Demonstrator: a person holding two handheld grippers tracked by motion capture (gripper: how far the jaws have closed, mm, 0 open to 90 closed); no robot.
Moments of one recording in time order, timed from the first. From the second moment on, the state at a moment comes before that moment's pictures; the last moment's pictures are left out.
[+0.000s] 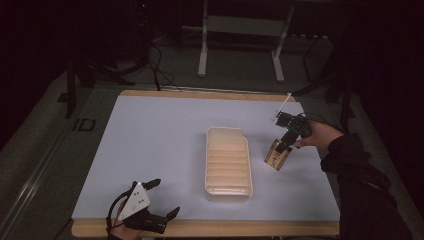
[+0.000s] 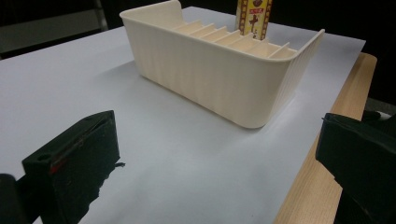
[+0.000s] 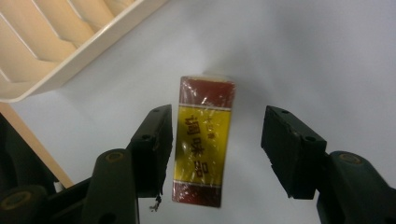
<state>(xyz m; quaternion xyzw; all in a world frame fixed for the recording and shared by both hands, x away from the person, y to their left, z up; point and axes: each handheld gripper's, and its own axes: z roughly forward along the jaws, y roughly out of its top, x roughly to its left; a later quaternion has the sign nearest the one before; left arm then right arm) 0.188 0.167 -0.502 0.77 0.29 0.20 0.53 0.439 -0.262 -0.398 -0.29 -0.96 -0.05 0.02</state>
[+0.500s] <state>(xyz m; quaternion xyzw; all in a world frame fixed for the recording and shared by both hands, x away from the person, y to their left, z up) 0.188 0.167 -0.502 0.77 0.29 0.20 0.53 0.438 -0.258 -0.415 -0.28 -0.96 -0.02 0.03</state>
